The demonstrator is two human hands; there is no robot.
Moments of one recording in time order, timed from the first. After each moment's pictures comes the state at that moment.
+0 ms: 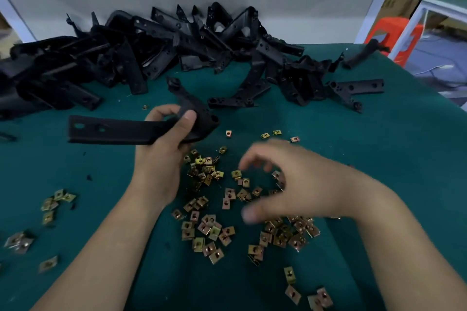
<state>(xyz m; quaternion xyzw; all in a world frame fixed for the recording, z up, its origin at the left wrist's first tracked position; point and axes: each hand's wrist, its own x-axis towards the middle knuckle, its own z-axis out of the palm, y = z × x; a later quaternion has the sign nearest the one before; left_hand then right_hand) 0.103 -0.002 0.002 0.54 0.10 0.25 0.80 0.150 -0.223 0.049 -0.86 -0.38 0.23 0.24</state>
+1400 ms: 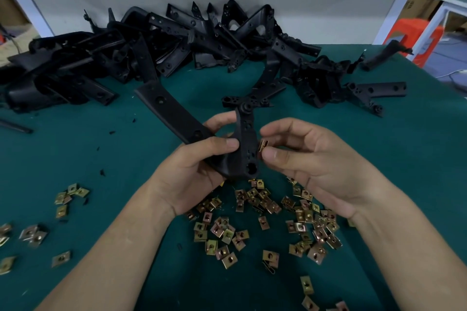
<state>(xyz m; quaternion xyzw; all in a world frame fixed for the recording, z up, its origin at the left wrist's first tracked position) 0.095 -0.006 0.004 0.45 -0.05 -0.04 0.89 0.153 -0.207 0.042 -0.60 -0.18 0.30 0.72</state>
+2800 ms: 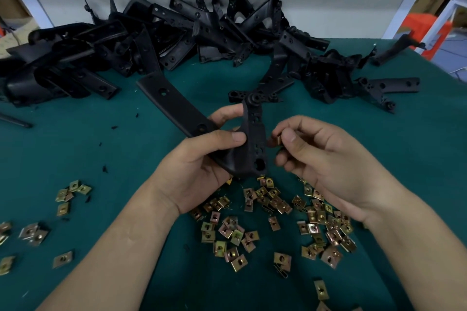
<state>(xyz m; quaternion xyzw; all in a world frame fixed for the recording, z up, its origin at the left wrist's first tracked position) 0.096 -0.002 0.003 0.42 -0.05 -0.04 0.91 0.149 -0.198 0.038 -0.63 -0.17 0.27 0.71</state>
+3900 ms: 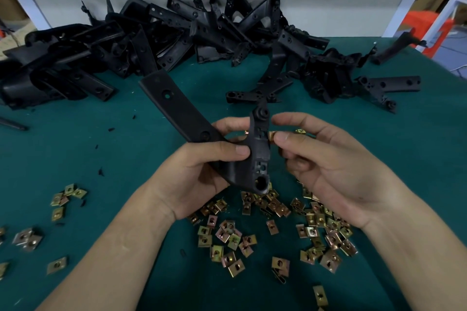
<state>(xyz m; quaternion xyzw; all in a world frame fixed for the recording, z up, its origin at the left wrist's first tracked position) 0.093 -0.003 0.008 0.48 -0.03 -0.07 0.87 0.151 -0.198 0.038 -0.56 -0.12 0.30 0.76</state>
